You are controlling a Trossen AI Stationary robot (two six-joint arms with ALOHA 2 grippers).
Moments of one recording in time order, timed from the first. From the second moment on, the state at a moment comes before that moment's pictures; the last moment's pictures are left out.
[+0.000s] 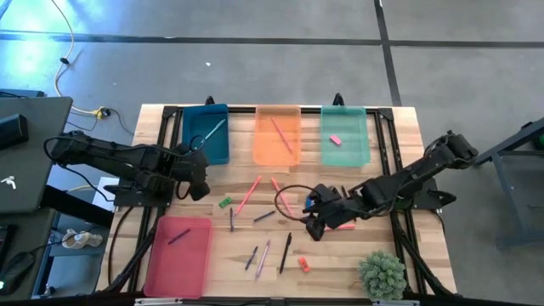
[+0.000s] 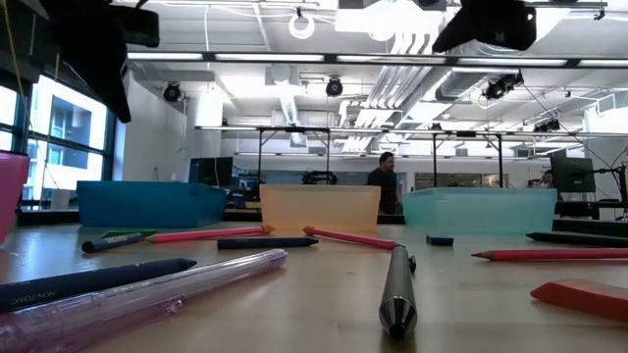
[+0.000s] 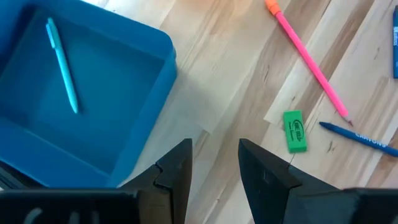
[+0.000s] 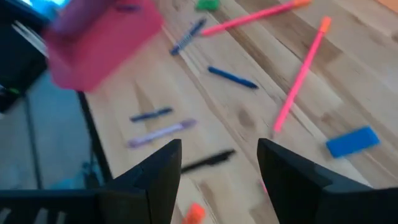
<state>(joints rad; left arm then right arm) -0.04 0.98 0.83 -1.10 -0.38 -0.61 0.47 1.45 1.16 -0.58 0.32 1.04</state>
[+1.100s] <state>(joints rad) -0.04 0.98 0.83 -1.10 -0.38 -0.68 0.65 2.01 1.65 -0.99 0.17 1.39</state>
